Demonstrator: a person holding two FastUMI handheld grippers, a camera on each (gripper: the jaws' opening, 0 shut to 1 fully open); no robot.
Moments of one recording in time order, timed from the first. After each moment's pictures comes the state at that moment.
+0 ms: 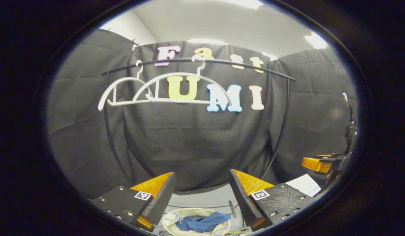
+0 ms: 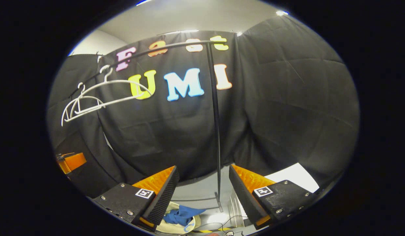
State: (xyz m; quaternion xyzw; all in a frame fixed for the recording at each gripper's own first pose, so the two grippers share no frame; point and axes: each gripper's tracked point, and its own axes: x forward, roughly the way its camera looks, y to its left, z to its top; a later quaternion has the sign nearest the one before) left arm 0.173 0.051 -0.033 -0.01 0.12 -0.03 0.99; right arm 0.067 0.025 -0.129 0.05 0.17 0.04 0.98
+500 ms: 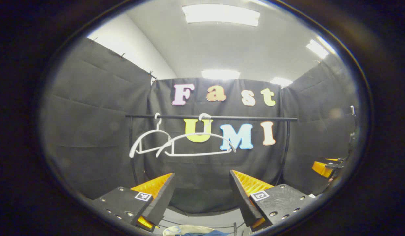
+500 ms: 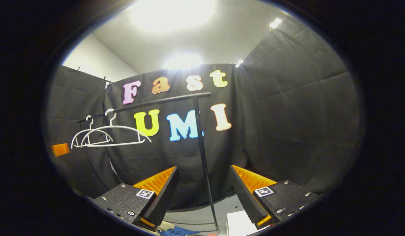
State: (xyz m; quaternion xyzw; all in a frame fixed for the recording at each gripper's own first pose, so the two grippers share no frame) left arm 0.103 0.039 0.129 -0.01 -0.03 0.06 1.00; right arm 0.068 -0.050 -0.017 0.05 0.00 0.04 1.00
